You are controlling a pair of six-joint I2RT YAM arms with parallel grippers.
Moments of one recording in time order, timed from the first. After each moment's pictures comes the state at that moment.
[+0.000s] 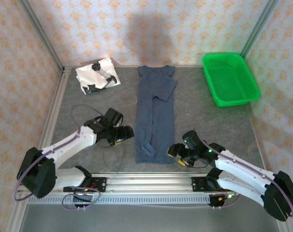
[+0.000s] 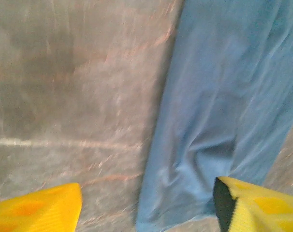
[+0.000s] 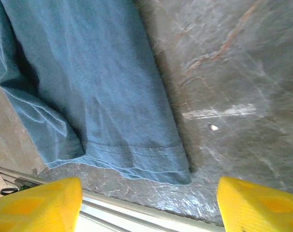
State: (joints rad) left arm -0.55 1.21 0.73 -0.65 0.22 -0.94; right arm 0.74 0.86 0.37 -0.53 -0.31 1.23
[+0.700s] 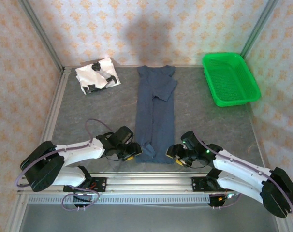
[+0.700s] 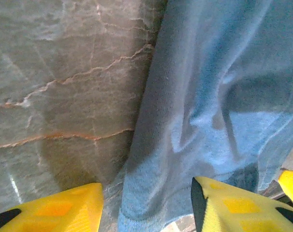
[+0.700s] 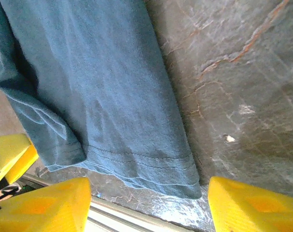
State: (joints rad) left arm -0.78 1.31 0.51 -0.28 0.27 -1.20; right arm 0.76 0.88 0.33 -0.45 -0.32 1.25
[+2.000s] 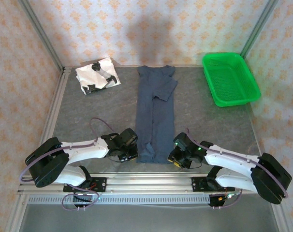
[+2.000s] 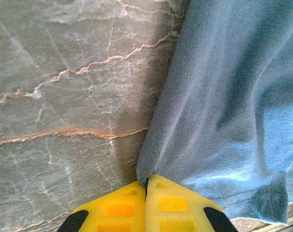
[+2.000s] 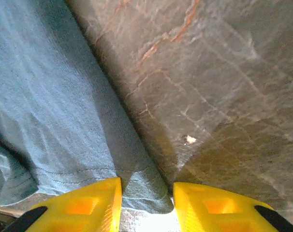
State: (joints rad) left arm -0.84 1.37 0.56 -0.34 0.20 -1.22; right arm 0.84 1.10 0.40 -0.48 -0.25 1.36
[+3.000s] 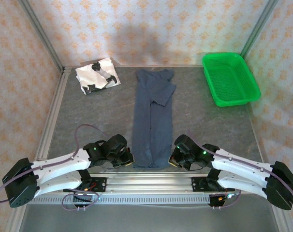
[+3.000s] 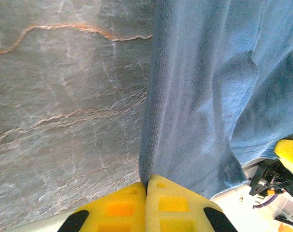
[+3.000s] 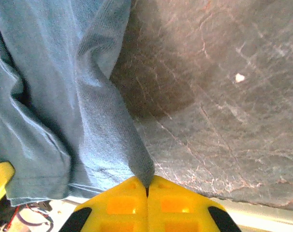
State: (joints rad) left arm -0.89 0.97 0.42 -0.44 0.24 -1.28; right arm 0.93 0.91 0.41 -0.56 -0.24 1.39
